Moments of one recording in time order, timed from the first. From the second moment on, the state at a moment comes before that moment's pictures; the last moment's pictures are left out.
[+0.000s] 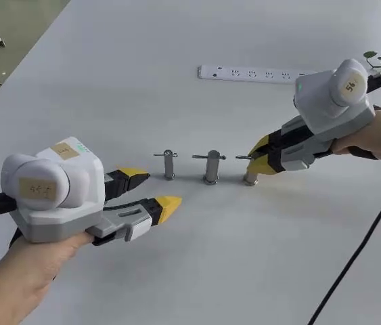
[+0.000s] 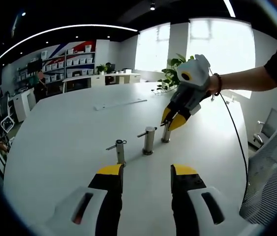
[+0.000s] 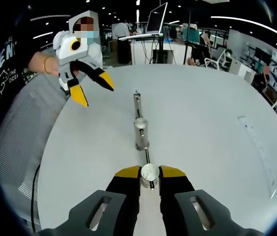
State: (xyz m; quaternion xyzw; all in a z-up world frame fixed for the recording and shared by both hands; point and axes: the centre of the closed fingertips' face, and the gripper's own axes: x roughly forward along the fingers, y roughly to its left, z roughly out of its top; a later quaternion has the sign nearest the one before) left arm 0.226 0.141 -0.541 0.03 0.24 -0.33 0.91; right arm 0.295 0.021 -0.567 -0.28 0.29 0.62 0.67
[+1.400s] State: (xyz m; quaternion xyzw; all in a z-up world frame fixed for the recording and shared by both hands) left arm 0.226 0.149 -0.520 0.02 0.24 -0.28 0.93; right arm 0.272 0.010 -0.517 -0.08 0.31 0.46 0.82
